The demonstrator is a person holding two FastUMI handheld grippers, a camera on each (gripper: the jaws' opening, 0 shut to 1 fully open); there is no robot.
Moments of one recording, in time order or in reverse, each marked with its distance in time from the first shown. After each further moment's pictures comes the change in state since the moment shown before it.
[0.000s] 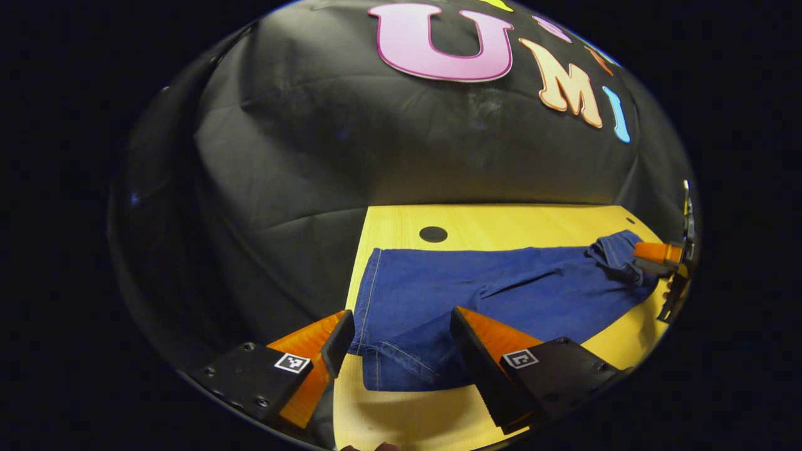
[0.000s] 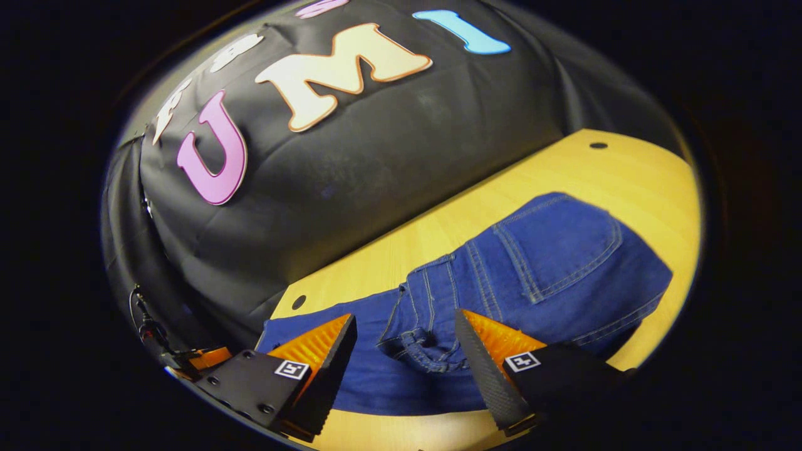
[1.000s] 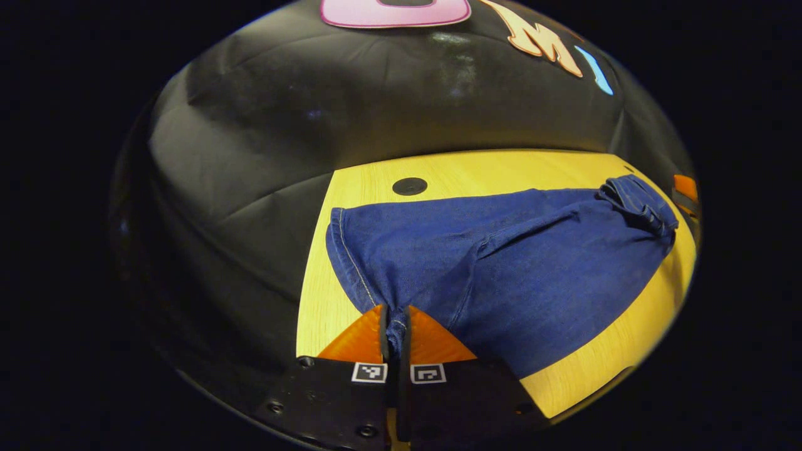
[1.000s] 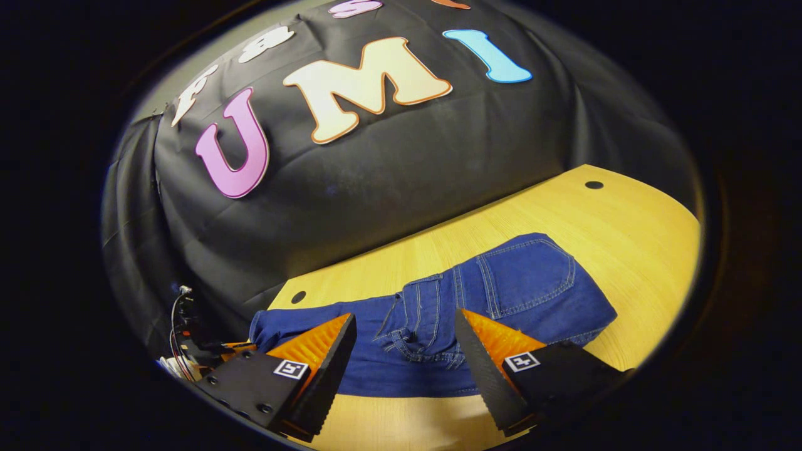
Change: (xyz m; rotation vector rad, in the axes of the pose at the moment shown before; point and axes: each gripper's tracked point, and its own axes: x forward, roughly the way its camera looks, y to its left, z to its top) left arm 0.051 -0.036 -0.041 0.132 0.146 -0.030; right arm -0.025 -0.022 0.019 -0.108 -0.032 0.006
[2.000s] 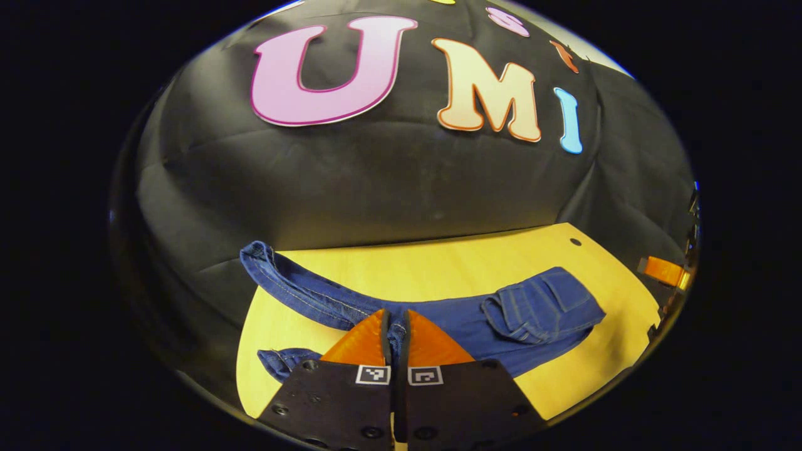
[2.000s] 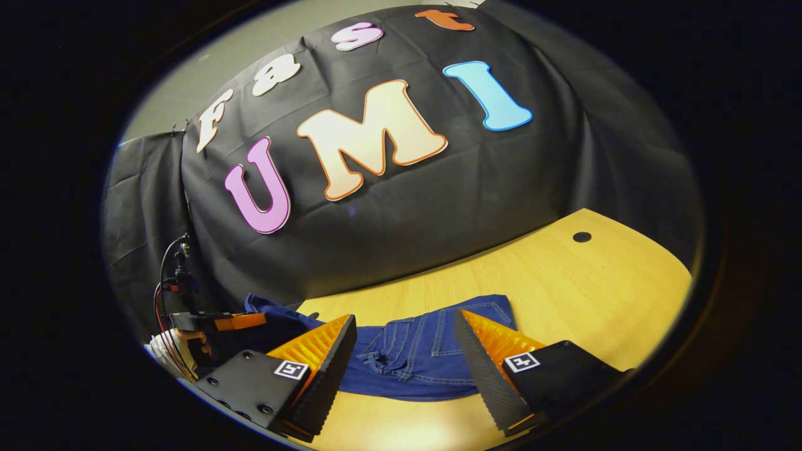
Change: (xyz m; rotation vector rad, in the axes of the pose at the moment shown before) left arm -0.102 -0.181 0.182 -0.102 -0.235 -0.136; right arm -0.089 -0.070 0.108 -0.021 -0.084 0.100
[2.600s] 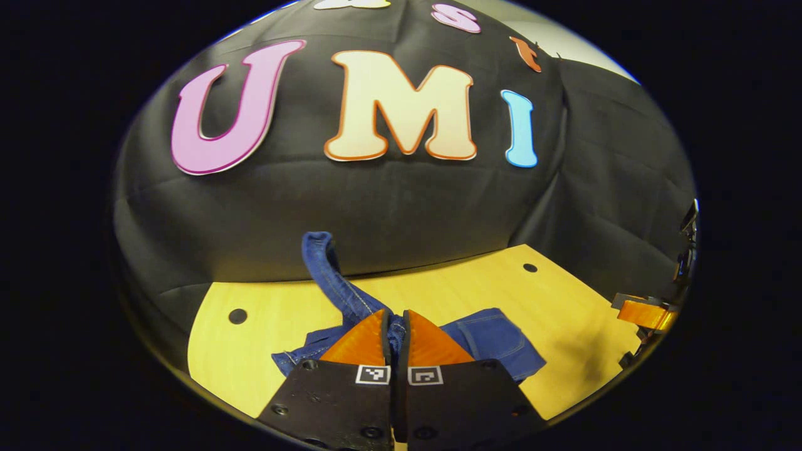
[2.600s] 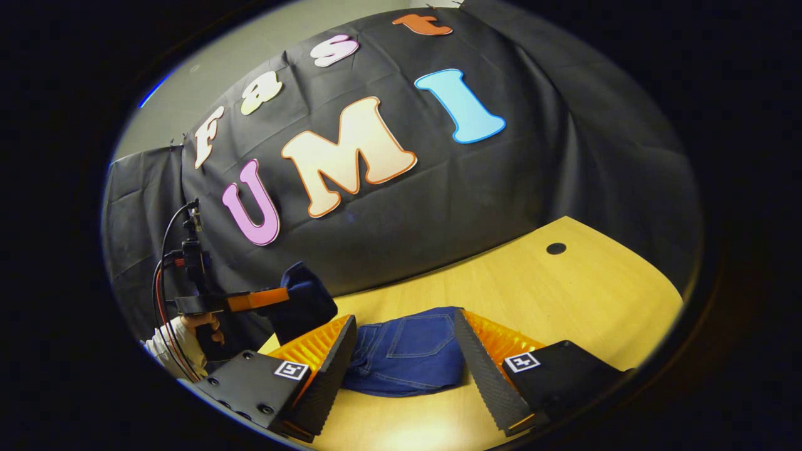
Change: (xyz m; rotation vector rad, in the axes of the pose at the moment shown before) left arm 0.046 -0.185 0.059 0.045 -0.081 -0.112; right arm -0.037 -0.088 0.037 0.011 -0.003 0.009
